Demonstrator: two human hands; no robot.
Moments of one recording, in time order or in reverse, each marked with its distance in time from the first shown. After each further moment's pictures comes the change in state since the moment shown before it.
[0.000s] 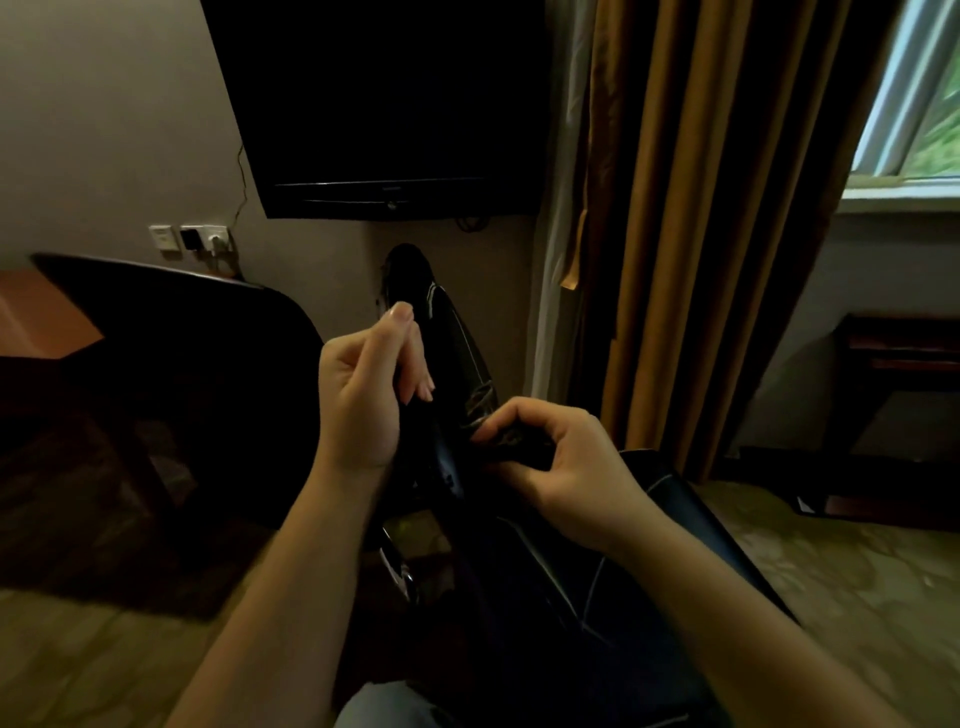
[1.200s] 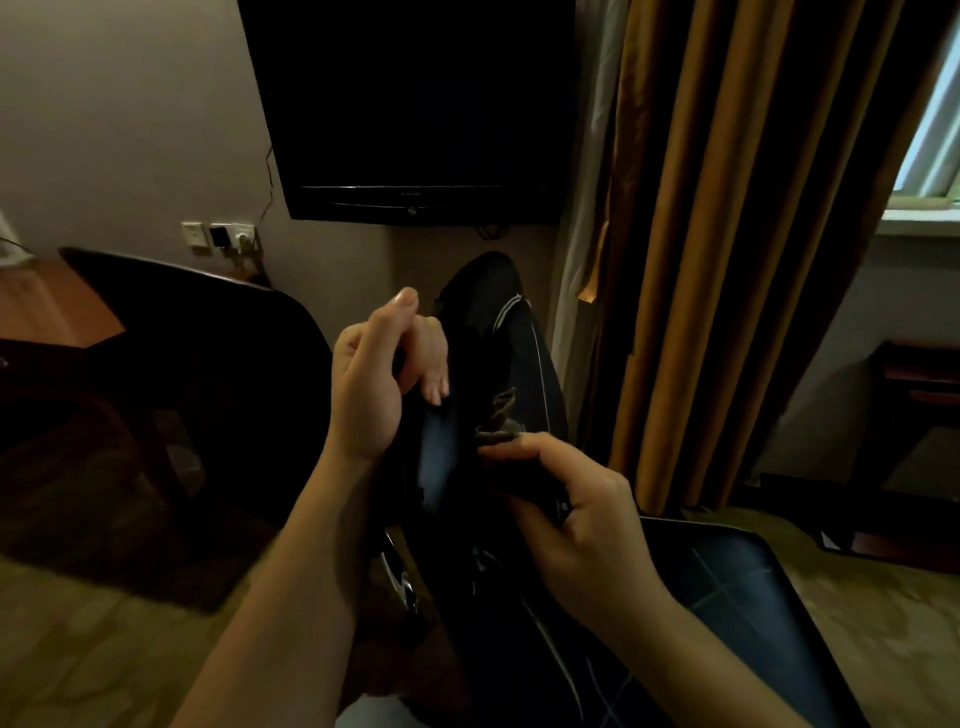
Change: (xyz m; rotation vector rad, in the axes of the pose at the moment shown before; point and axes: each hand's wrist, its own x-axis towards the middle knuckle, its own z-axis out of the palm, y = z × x) left_hand 0.022 -0.007 0.016 -0.155 -0.058 -0.051; right_hand -0.016 0.021 0.001 -0.086 0.161 -0.218
